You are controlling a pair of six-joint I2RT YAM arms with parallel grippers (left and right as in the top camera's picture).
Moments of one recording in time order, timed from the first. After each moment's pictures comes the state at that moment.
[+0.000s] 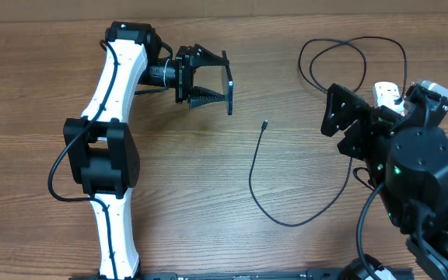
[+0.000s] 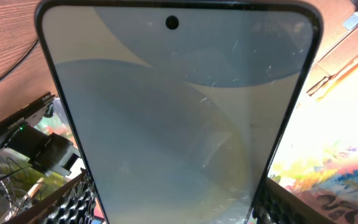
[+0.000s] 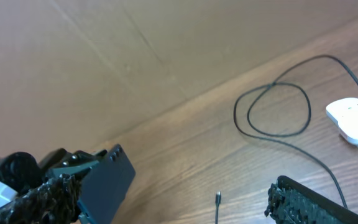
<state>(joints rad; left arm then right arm) -0.12 2.31 2.12 -1.69 1.53 -0.31 0.57 0.96 1.43 -0.93 0.45 0.76</state>
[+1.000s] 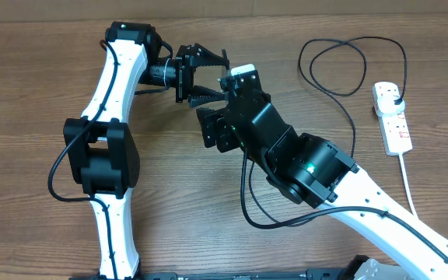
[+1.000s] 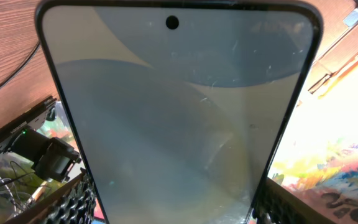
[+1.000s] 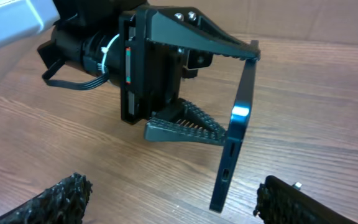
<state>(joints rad) -0.12 2.31 2.12 -1.66 1.53 -0.31 0.85 1.42 1.43 -0.65 0.27 0.44</state>
